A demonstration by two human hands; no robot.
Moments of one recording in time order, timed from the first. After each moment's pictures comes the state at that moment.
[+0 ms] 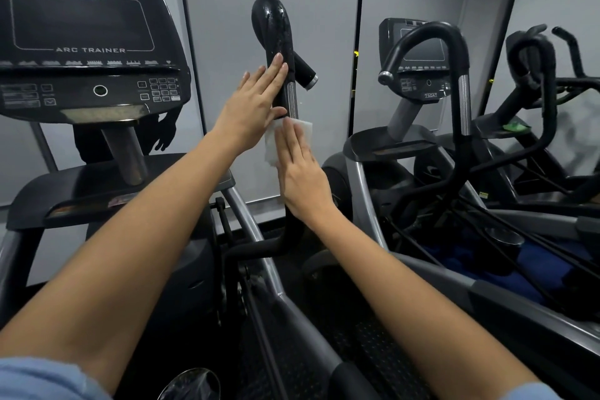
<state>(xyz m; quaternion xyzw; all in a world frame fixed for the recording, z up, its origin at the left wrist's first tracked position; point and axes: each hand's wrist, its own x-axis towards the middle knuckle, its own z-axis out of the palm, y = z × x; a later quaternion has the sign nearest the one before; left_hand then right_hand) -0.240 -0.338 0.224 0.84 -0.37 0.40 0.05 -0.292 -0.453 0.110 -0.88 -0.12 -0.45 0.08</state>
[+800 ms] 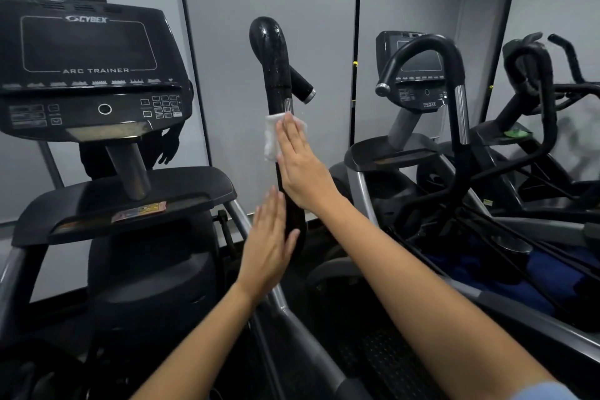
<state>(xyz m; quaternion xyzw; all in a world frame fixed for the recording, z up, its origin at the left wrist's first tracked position) -0.287 -0.350 0.032 0.85 -0.34 0.35 0.19 -0.299 -0.462 0.153 -0.90 -0.15 -0.38 0.14</state>
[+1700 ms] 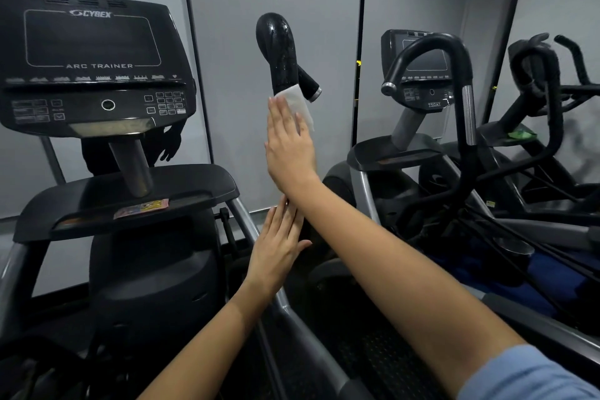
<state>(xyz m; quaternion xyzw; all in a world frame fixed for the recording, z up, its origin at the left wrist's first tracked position) -0.274 -0.355 0.025 0.86 -0.33 0.38 -0.01 -0.277 -0.427 0.175 -0.91 0.03 -0.39 -0.16</state>
